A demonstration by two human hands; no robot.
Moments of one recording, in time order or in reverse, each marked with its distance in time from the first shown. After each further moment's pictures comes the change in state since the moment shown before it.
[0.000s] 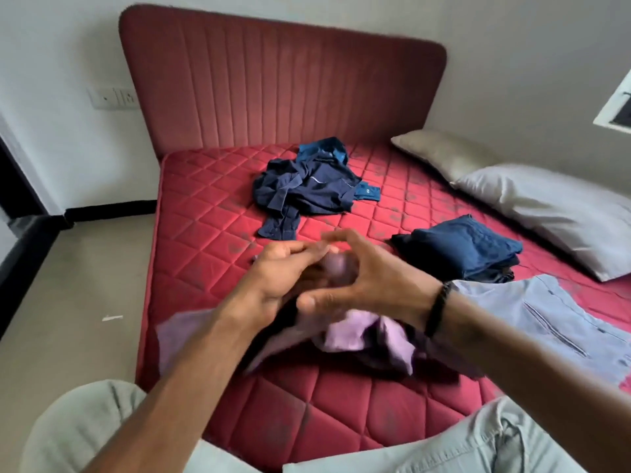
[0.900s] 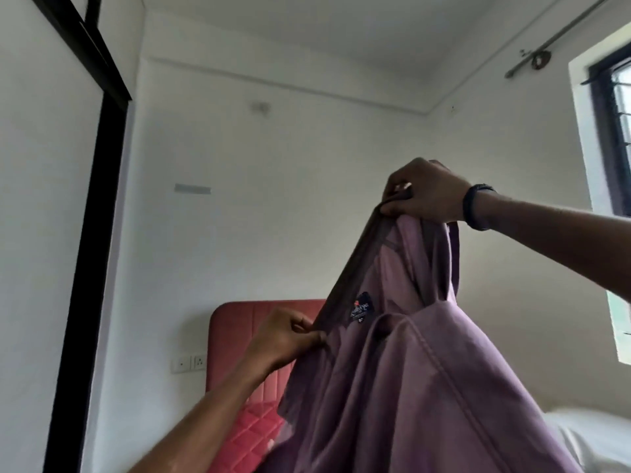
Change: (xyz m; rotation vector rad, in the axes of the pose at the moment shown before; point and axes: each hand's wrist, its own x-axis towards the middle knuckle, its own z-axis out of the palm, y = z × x) left_hand -0.061 0.311 0.001 0.906 0.317 0.699; right_hand -0.044 -0.356 -0.307 -0.892 0.878 -0.727
